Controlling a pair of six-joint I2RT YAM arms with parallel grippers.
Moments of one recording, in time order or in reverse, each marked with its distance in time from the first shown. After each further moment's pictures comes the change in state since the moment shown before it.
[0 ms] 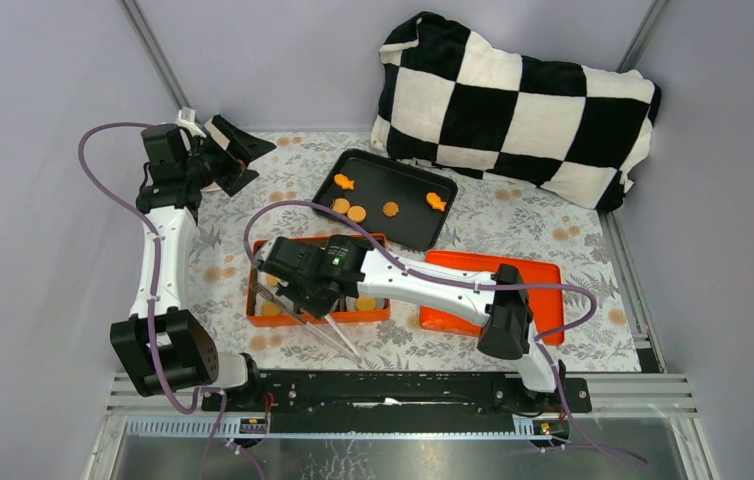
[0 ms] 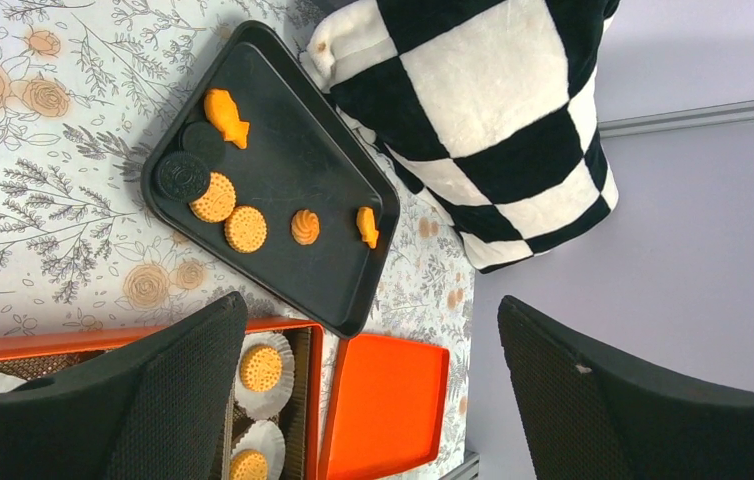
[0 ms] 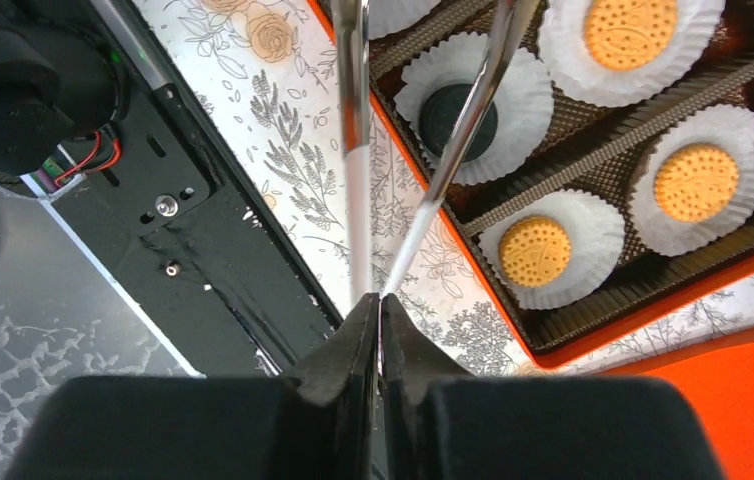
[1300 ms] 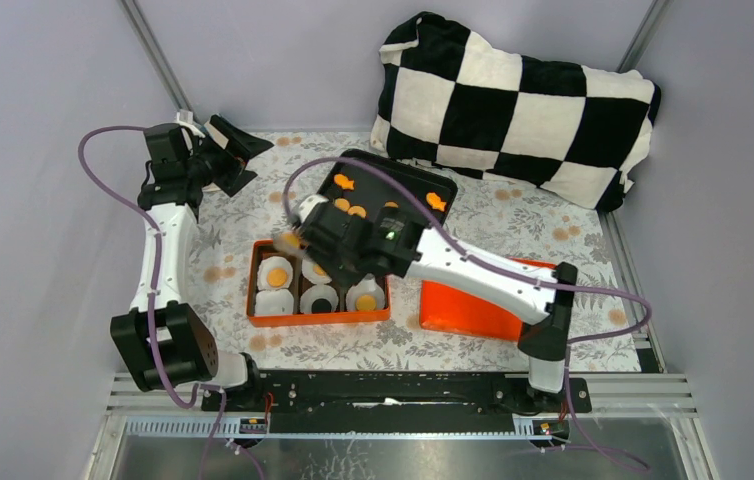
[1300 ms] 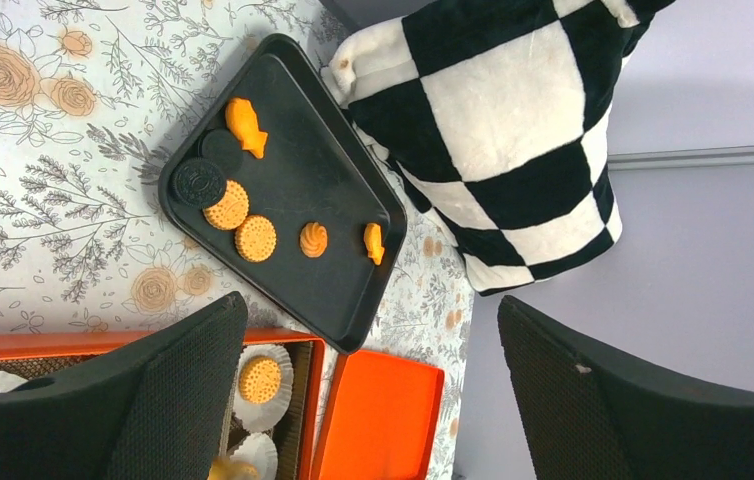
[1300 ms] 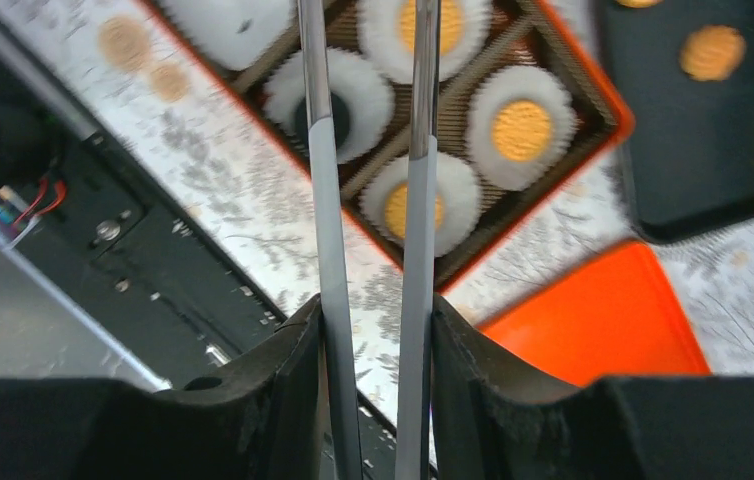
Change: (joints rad) left arm 0.000 0.025 0.006 -0.001 -0.059 -0.042; right arm -0.098 -0.243 -0.077 -0.053 0.198 0.051
